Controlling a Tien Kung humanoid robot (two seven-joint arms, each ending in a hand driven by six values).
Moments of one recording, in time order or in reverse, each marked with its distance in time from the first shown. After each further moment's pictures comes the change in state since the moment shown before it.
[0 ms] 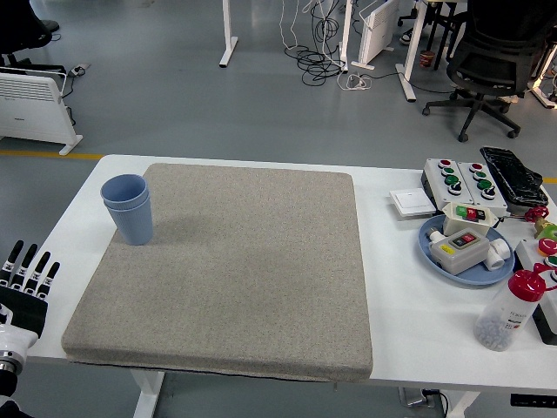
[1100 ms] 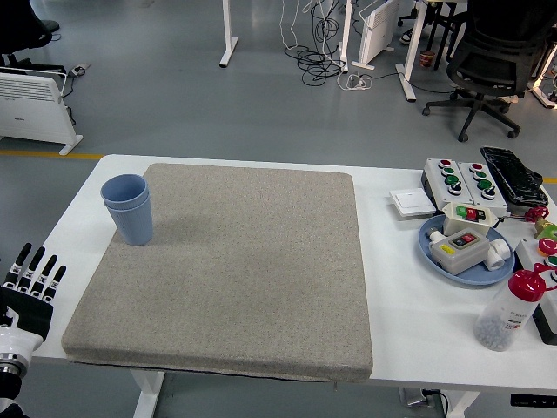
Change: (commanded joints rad) left arm 0.005 0.014 0.033 0.007 -0.006 0.000 -0.004; right arm -0.021 0.004 0.005 0.000 -0.013 -0.005 -0.003
